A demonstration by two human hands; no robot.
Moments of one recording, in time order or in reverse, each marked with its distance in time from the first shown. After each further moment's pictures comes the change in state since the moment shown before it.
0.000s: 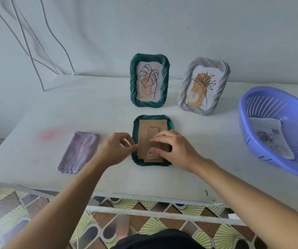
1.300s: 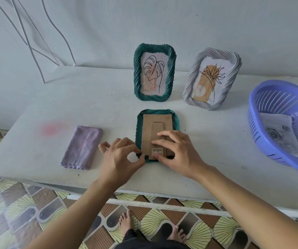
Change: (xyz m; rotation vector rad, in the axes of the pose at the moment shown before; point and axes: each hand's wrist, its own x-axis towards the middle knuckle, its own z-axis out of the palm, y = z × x) left_hand -0.033 -0.023 0.040 0.244 0.431 0.363; right_hand -0.015 0.007 0.024 -0.199 0.048 -0.049
